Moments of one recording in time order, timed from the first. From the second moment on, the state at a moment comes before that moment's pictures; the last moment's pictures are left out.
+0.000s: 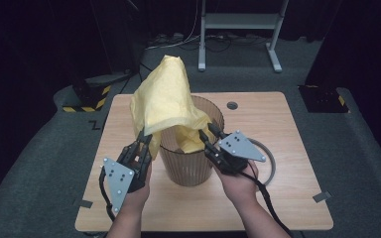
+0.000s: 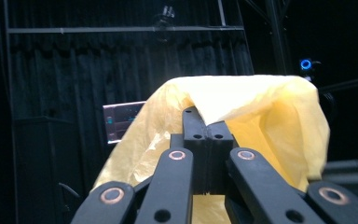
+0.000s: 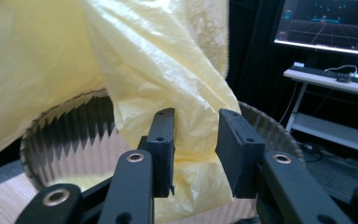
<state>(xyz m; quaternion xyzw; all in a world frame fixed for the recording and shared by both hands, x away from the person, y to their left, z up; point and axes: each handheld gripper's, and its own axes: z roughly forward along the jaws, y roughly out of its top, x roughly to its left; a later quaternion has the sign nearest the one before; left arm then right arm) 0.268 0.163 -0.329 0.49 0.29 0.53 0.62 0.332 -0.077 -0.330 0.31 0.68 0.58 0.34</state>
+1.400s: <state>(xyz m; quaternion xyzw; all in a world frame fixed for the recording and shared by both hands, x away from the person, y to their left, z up) 0.265 0.191 -0.399 0.52 0.37 0.49 0.59 0.329 -0.103 -0.337 0.33 0.65 0.61 0.29</state>
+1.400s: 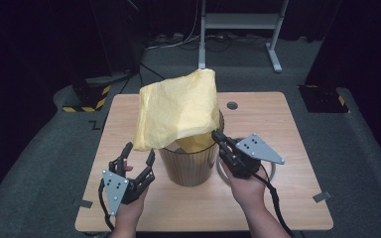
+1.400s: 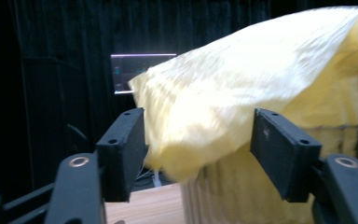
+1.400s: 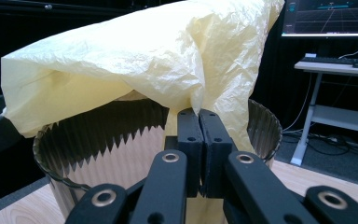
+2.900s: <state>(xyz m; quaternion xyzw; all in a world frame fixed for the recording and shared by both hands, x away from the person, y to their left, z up) 0.247 0.187 -0.362 0.47 0.32 0.53 0.63 0.361 -0.085 -0.310 0.34 0.68 0.59 0.28</state>
